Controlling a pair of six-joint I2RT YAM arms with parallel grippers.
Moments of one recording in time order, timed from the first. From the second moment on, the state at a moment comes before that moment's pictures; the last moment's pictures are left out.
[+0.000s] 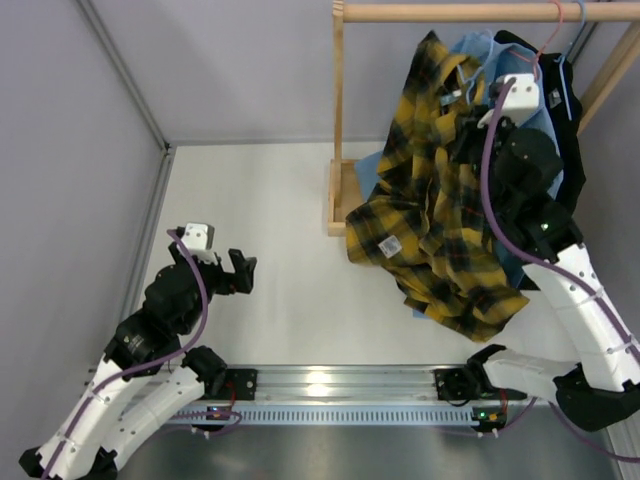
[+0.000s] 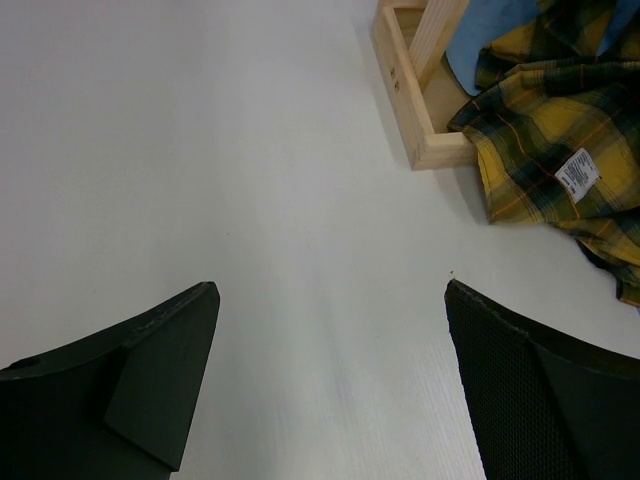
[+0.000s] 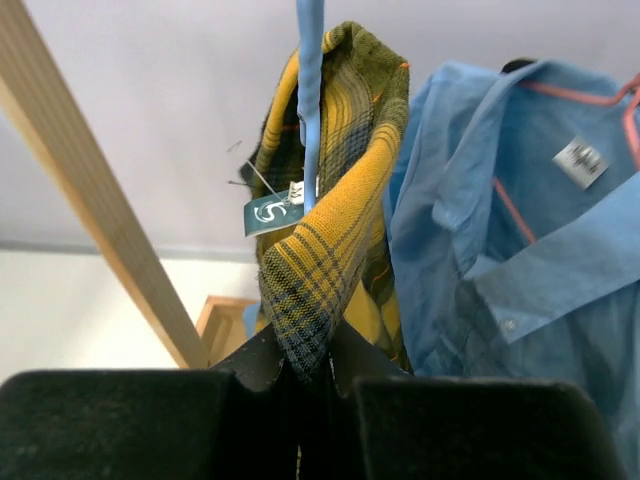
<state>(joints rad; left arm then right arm) -0.63 0.44 0.79 -0.64 -0.36 -0.26 0.53 1.10 1.46 -0.28 0.42 0.00</state>
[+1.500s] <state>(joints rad) -0.38 0.46 0.79 -0.63 -0.37 -0.28 0.41 1.19 1.52 -0.39 0.22 0.13</state>
